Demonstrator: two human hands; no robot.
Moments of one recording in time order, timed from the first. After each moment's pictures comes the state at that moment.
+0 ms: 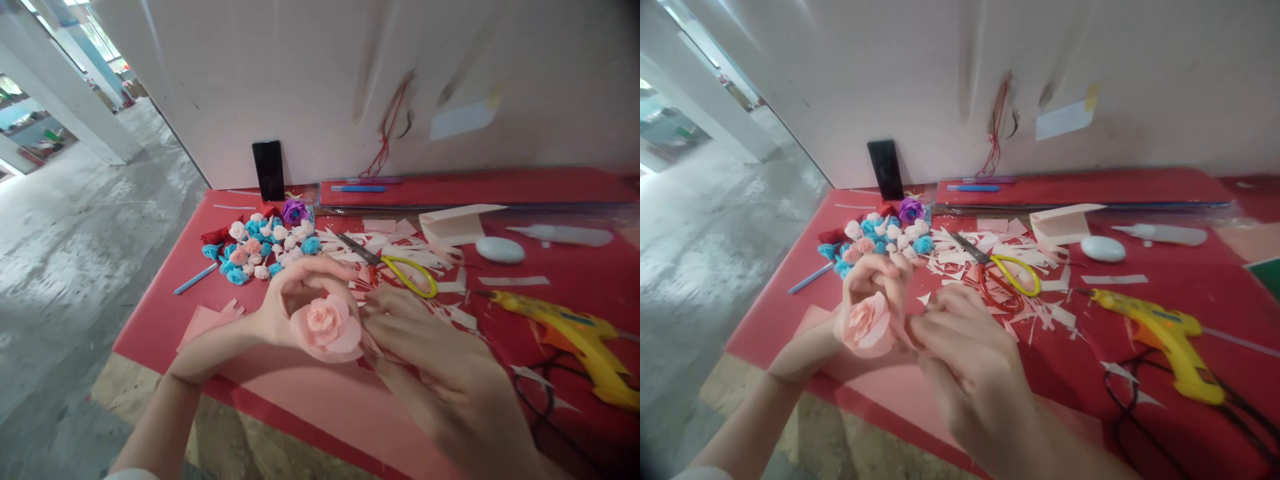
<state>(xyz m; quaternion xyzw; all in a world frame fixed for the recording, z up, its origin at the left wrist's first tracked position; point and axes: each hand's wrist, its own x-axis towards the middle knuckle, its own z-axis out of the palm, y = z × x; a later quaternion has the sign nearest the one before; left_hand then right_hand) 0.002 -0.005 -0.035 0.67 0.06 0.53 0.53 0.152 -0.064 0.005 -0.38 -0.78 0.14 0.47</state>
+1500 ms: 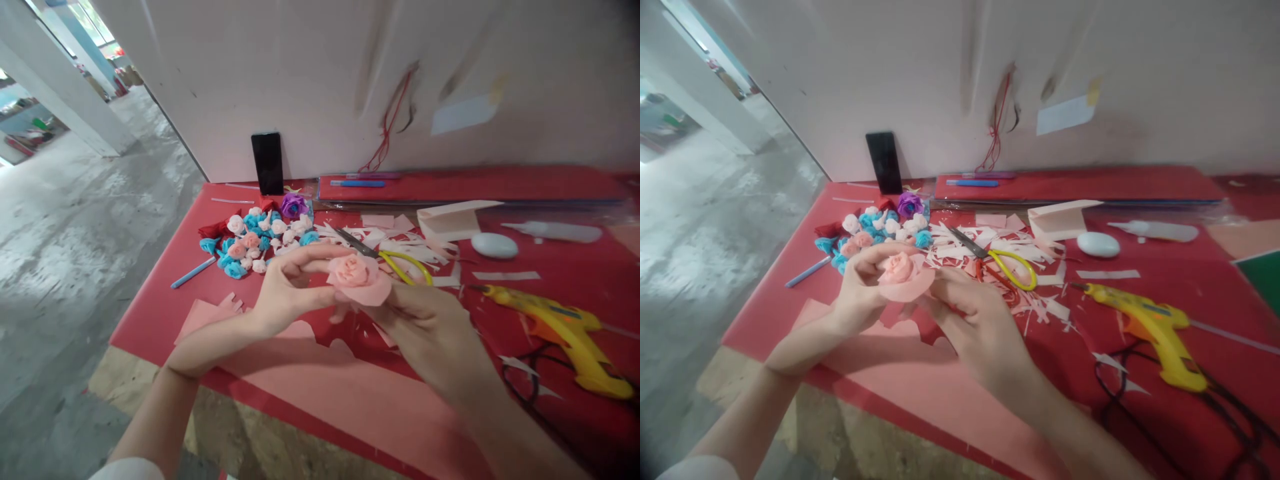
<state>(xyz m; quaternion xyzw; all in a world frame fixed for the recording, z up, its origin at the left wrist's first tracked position) 0.004 -0.012 -0.025 0.56 0.24 0.52 0.60 0.159 -0.046 -0.005 -0.38 -0.75 0.25 0.48</state>
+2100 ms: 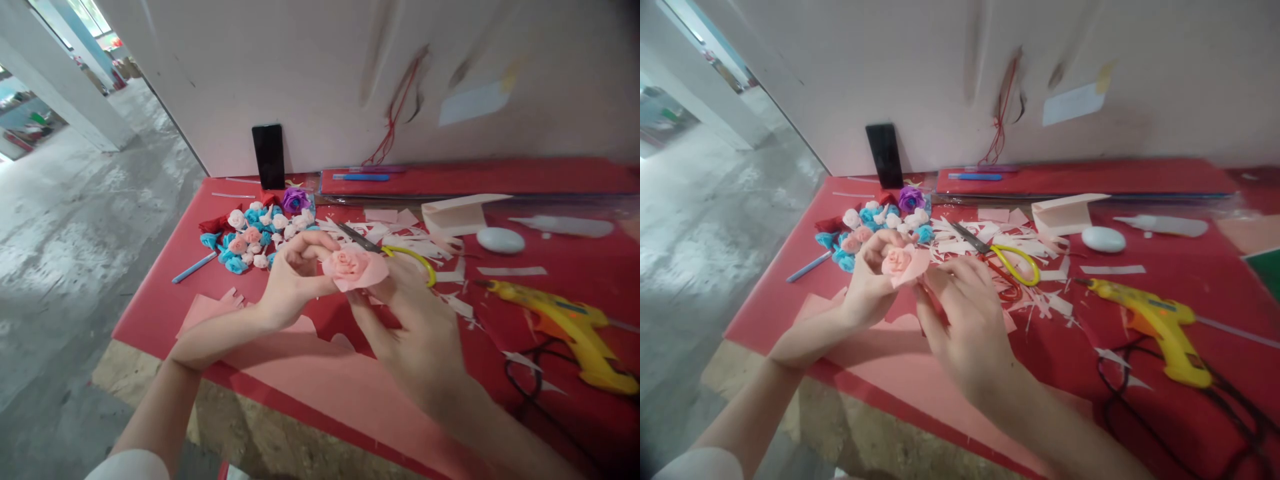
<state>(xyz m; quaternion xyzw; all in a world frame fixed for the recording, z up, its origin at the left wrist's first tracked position) 0.014 -0.008 -0.036 0.47 0.23 0.57 0.63 0.145 -0.054 -0.024 -0.45 -0.77 0.02 0.45</state>
